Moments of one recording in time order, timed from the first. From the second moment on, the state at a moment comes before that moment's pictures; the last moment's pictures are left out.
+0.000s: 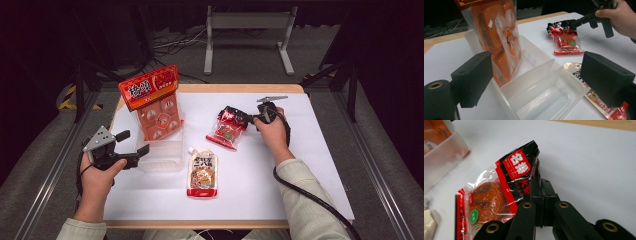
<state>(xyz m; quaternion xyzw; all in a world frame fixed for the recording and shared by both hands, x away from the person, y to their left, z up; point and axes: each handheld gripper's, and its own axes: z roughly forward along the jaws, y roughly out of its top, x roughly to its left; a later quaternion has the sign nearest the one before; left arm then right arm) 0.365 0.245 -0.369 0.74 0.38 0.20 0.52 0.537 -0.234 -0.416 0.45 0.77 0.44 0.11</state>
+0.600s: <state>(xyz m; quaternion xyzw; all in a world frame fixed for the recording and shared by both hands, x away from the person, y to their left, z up) 0.365 0.227 -0.366 0.75 0.36 0.19 0.52 0.493 -0.225 -0.366 0.37 0.78 0.49 0.13</state>
